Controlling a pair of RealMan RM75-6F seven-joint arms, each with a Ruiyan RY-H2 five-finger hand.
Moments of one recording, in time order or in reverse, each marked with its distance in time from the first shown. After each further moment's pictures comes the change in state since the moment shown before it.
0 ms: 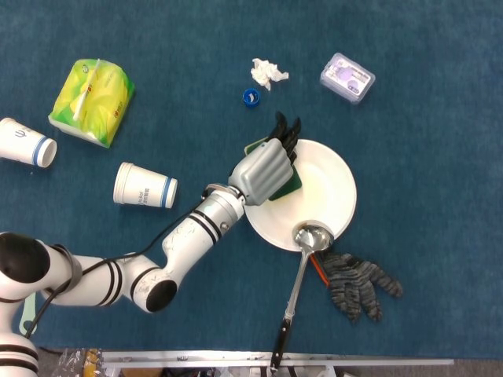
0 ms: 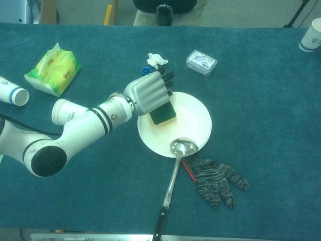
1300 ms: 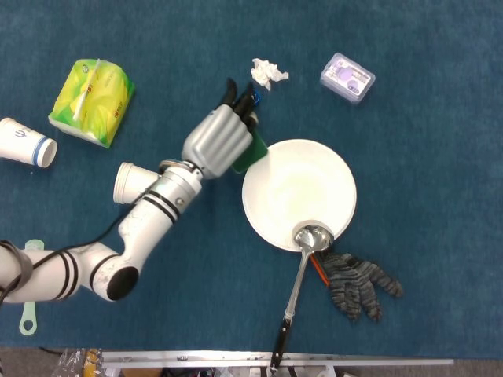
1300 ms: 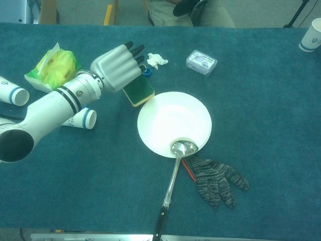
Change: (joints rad) left arm 0.078 0.179 -0.012 -0.071 0.030 0.061 -0.161; right arm -0.008 0.005 -0.006 -0.017 -0.020 0.019 -0.001
